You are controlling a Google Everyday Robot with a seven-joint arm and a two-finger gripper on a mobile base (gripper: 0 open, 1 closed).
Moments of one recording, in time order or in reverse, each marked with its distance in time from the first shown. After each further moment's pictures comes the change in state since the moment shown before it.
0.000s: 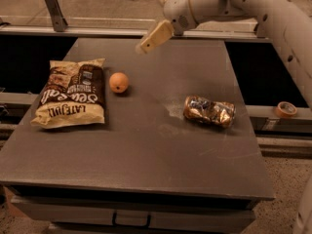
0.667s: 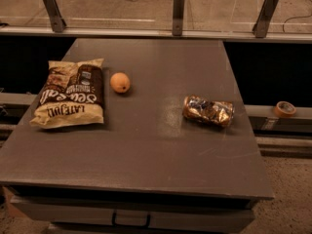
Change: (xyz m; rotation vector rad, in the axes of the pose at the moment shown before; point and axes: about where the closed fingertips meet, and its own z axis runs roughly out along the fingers) arm -0.103 -0.076 -0.163 0.436 0.081 -0.281
